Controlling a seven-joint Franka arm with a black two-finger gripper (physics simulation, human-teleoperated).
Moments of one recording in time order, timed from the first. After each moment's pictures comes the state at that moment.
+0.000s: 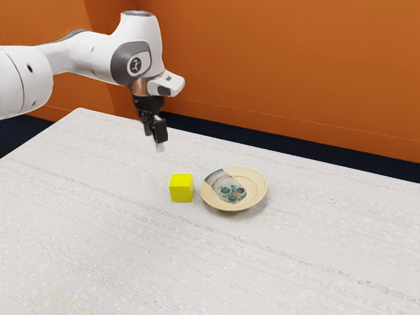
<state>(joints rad) -0.13 0.31 0.11 -1.54 0.03 1.79 0.59</state>
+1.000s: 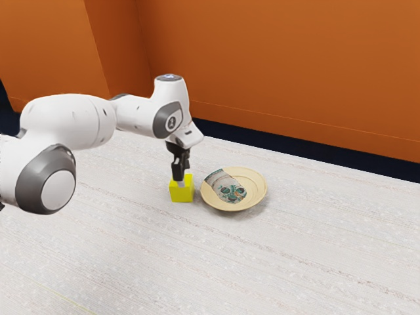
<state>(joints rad) -0.09 0.75 0.11 -1.32 -0.07 2.06 1.20</state>
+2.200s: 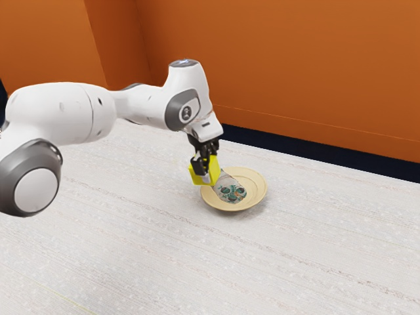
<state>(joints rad) -0.19 0.59 0.06 -1.43 -0.11 2.08 1.33</state>
